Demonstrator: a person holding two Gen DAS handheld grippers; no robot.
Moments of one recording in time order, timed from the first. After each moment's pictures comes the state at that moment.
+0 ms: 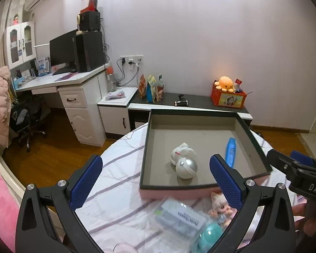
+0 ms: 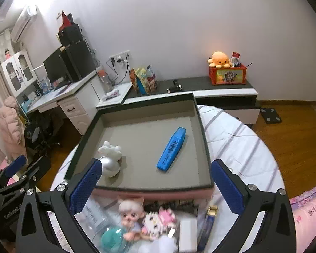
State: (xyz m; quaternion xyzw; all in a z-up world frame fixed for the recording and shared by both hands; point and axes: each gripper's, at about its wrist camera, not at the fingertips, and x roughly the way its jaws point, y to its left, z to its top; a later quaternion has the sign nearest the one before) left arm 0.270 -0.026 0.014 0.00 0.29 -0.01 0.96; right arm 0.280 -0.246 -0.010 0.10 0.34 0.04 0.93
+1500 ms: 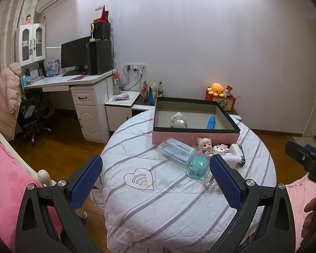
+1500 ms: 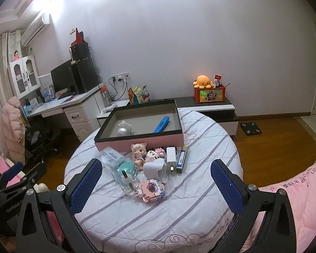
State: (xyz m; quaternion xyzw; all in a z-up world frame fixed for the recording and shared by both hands) left arm 0.075 -0.001 0.013 -0.02 0.26 -0.02 0.97; right arm 0.075 -0.235 0.018 0.07 0.28 0.01 0.96
